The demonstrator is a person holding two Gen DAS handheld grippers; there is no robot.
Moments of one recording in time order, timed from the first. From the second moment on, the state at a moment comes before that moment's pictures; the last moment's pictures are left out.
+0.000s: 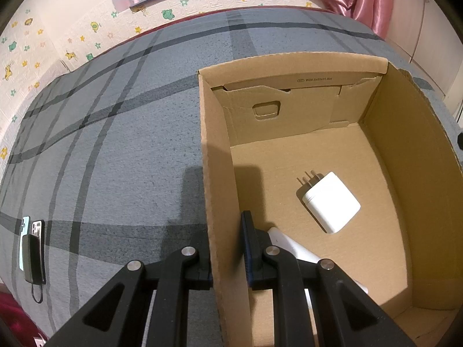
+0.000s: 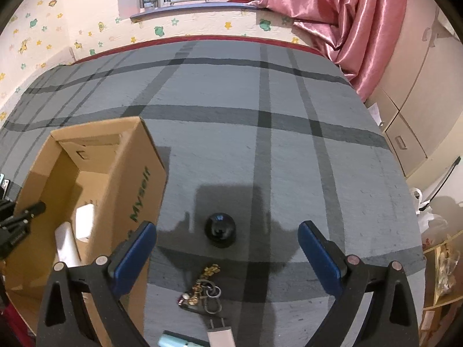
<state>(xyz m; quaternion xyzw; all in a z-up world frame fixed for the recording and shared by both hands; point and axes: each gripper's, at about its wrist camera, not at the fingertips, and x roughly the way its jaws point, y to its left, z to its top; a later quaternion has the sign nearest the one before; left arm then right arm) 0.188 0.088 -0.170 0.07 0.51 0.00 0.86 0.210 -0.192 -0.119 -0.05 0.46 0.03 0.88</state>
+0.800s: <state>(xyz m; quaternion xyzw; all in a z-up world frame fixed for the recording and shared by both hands) 0.188 0.088 -0.171 0.07 0.51 0.00 0.86 0.199 -0.206 -0.171 -0.01 0.46 0.03 0.89</state>
